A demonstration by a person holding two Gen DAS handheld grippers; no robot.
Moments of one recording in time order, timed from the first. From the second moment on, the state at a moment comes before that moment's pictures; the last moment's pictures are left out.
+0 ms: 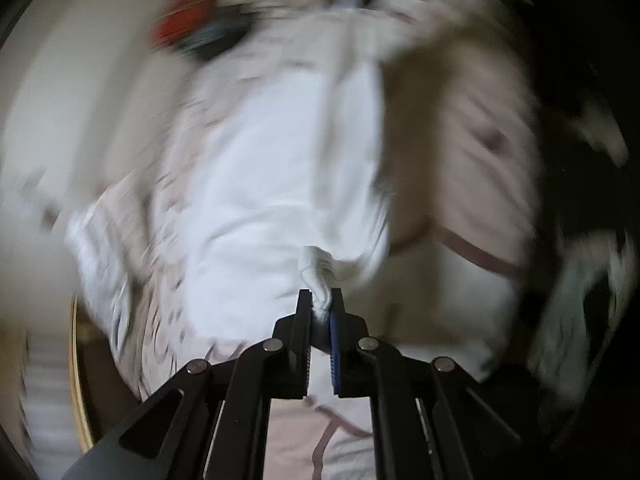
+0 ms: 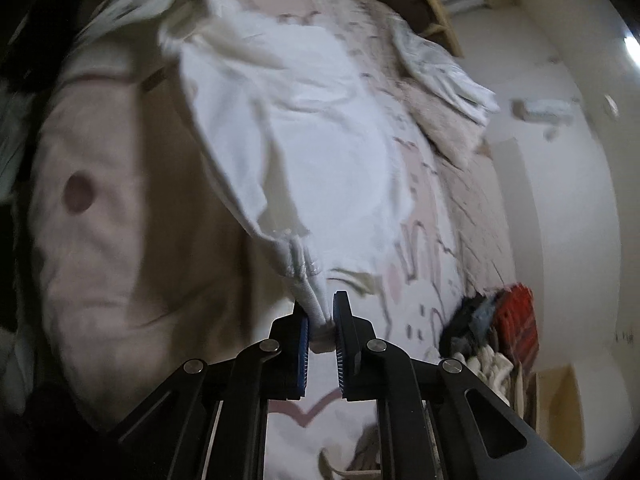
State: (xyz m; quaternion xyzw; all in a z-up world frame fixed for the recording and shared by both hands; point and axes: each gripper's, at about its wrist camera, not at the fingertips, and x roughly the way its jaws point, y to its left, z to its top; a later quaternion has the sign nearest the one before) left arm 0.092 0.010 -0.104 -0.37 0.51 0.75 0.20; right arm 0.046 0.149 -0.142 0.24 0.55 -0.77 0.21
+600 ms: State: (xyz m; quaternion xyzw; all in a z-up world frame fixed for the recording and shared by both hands) left arm 0.083 -0.080 0.177 -0.03 0.15 0.98 -0.08; right arm -0.005 0.111 0.177 -0.04 0.36 -0.93 0.01
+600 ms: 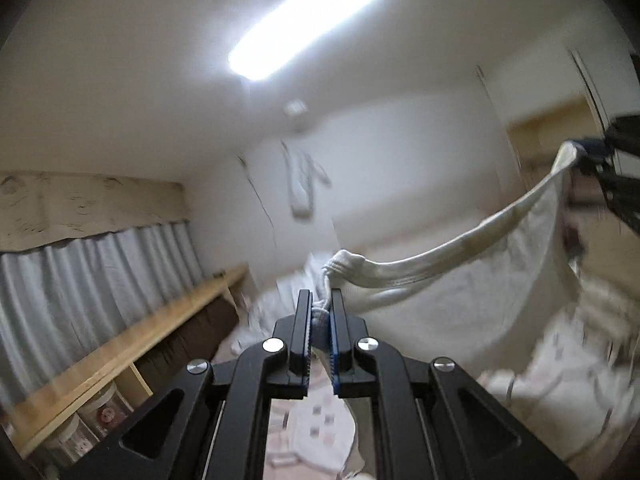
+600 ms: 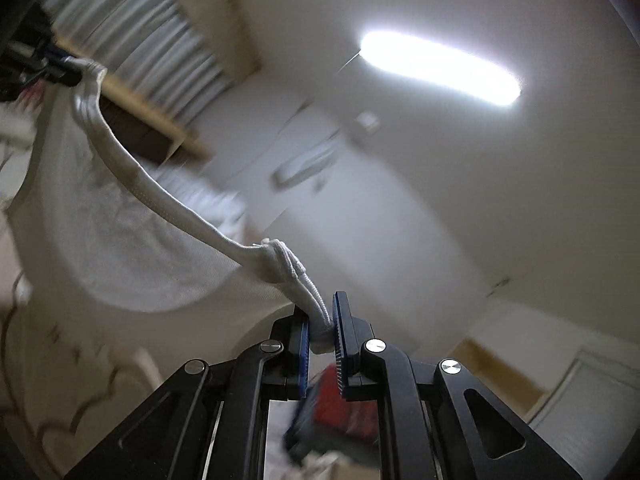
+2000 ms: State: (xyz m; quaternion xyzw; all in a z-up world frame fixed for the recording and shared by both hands) left arm -0.373 -0.079 -0.140 -0.38 0.20 0.90 -0.04; right arm -0.397 0.088 -0.124 0.37 0.38 -0.85 0.03
